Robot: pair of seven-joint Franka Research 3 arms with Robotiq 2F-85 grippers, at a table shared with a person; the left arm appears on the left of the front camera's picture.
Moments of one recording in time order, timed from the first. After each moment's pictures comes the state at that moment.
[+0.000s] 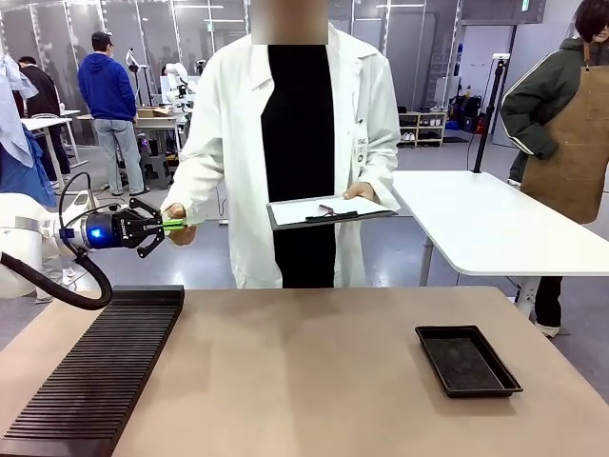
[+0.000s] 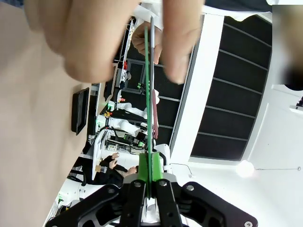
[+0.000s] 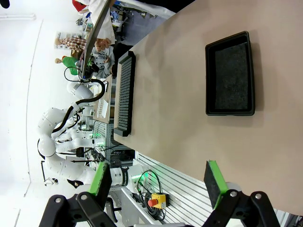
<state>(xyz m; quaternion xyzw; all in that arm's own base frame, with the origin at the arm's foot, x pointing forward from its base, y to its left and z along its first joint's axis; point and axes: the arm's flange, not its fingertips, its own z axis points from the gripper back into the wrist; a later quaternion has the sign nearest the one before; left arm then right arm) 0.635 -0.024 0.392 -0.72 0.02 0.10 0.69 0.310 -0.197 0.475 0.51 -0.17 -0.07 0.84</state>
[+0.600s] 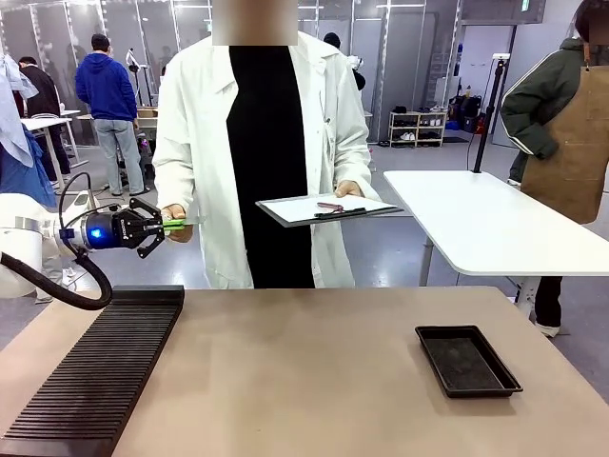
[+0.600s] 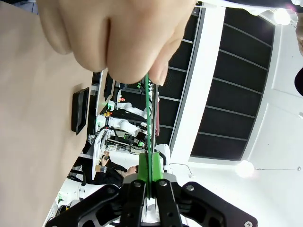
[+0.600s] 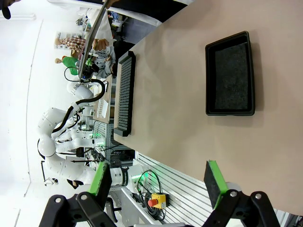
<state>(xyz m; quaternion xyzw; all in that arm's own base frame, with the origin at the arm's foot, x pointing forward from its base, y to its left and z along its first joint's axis) 0.635 -0.025 0.391 -0.72 0.03 0.10 0.69 0.310 -0.197 0.475 0.51 -0.17 -0.07 0.84</state>
